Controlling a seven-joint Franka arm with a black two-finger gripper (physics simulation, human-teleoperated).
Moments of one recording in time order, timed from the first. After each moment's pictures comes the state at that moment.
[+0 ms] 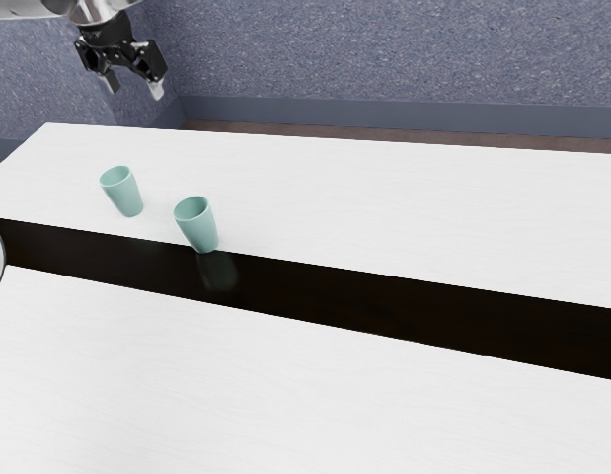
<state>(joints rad) -0.31 0.23 0.48 -1.27 -0.04 1.61 0.20</state>
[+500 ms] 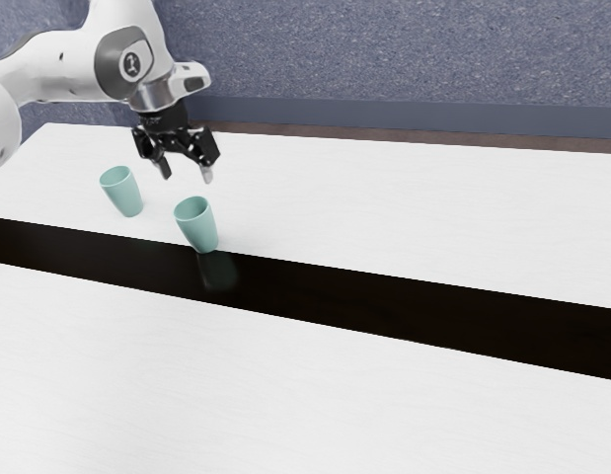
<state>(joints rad) -0.38 0.13 0.42 -1.73 -0.07 1.80 0.05</state>
